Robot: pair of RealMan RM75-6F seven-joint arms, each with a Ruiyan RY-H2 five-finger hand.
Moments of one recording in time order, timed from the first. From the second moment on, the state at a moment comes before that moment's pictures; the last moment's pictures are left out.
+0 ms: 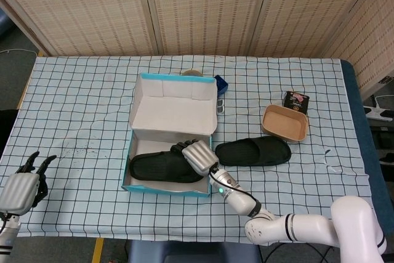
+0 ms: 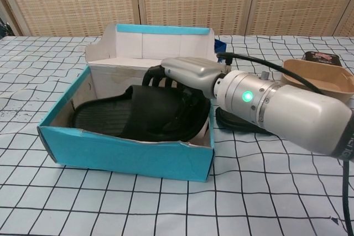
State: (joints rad) left arm -0.16 -1.13 -0.02 -1.55 1.46 1.36 0.09; right arm 0.88 -1.76 0.23 -1.49 -1.06 0.90 -0.44
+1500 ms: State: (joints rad) left arm -0.17 -1.14 -0.02 -1.55 1.44 1.33 0.13; right arm 0.65 -1.30 0.07 -1.70 -1.20 1.05 -0.35
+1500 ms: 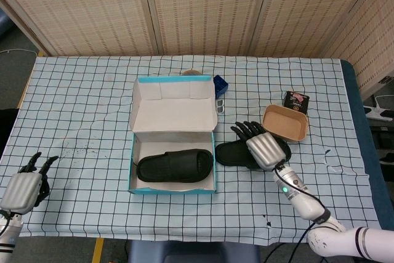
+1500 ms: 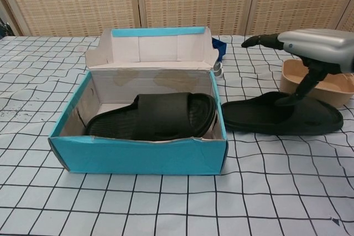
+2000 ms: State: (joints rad) left arm -0.17 -1.15 -0.02 -1.55 1.42 1.32 0.15; right arm 0.62 -1.30 0.03 -1.52 -1.24 0.97 -0.21
